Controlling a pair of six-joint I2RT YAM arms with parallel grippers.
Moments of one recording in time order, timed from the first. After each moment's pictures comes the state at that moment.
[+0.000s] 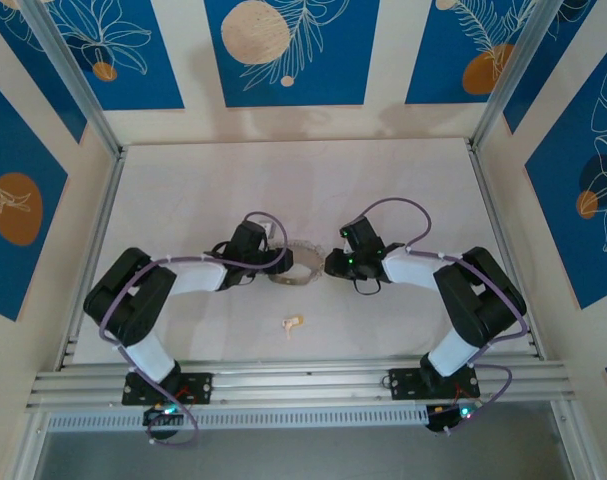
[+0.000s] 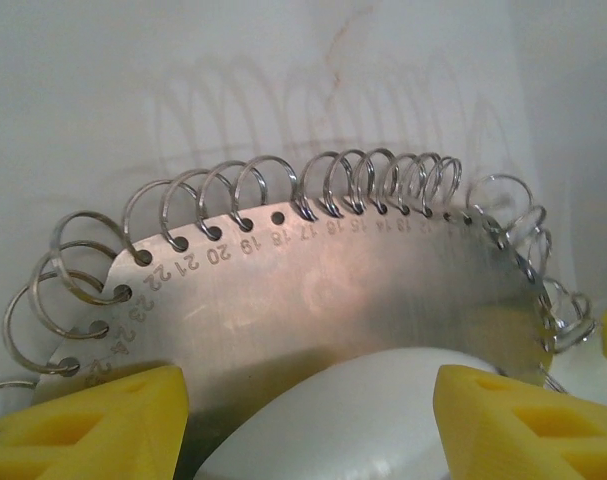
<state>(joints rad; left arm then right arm) -0.60 1.69 0.75 0.16 0.12 -0.51 0.53 1.61 0.75 -0.12 -0.21 0.66</state>
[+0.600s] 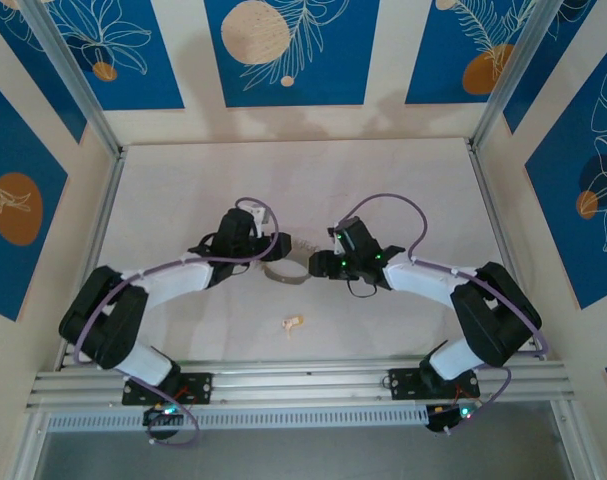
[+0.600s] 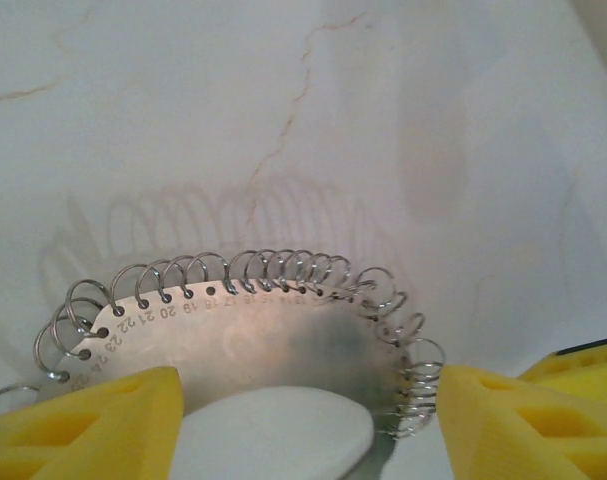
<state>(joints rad) -0.57 1.49 0.76 0.12 0.17 -0.50 0.65 1.50 0.76 -0.15 -0.22 0.64</state>
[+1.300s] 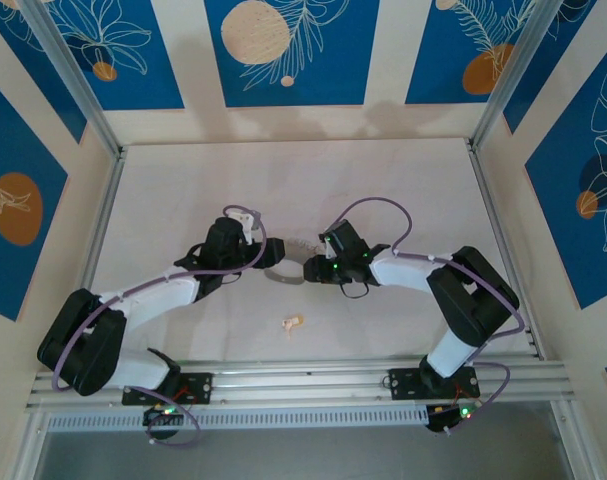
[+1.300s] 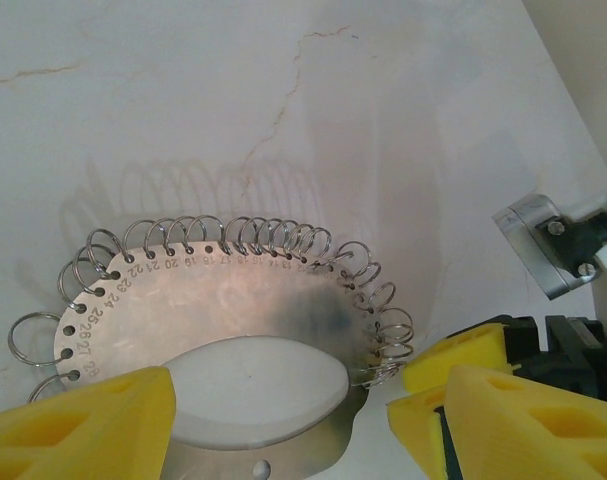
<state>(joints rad) -0.57 1.35 0.66 0.11 0.17 -0.55 0.65 1.64 0.80 -0.13 -0.25 0.63</state>
